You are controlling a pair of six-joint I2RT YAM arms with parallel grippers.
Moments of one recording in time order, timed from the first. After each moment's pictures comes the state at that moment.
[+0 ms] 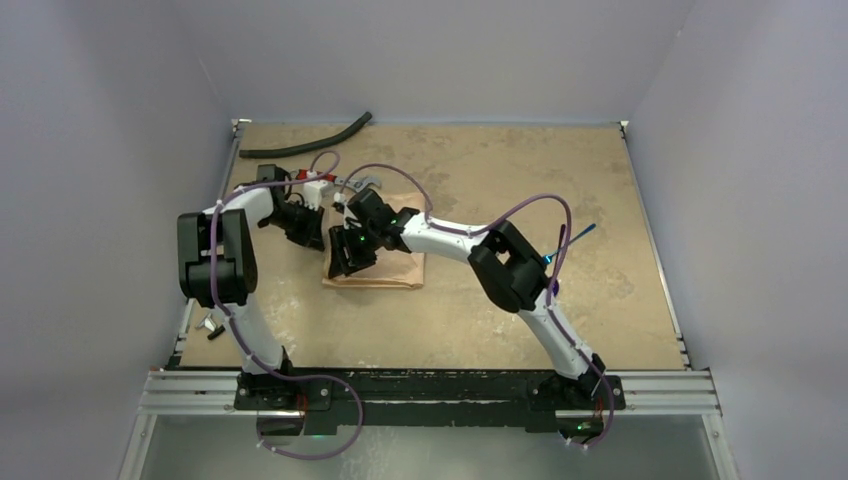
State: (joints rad) left arm 0.10 1.88 1.17 -0.65 0.56 0.54; right arm 0.92 2.35 1.83 -0.31 -0.45 0.62
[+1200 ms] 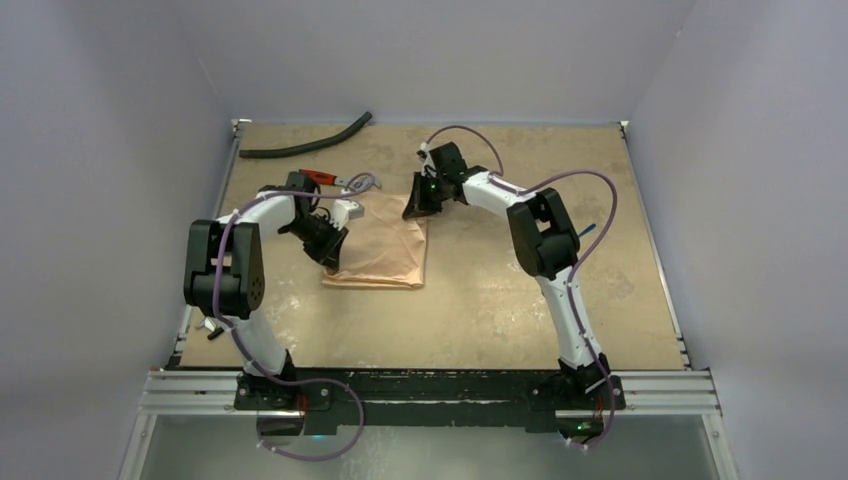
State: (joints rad) left arm -0.07 1.80 1.16 -0.84 0.52 0.67; right arm 0.52 2.38 1.84 -0.35 -0.45 0.54
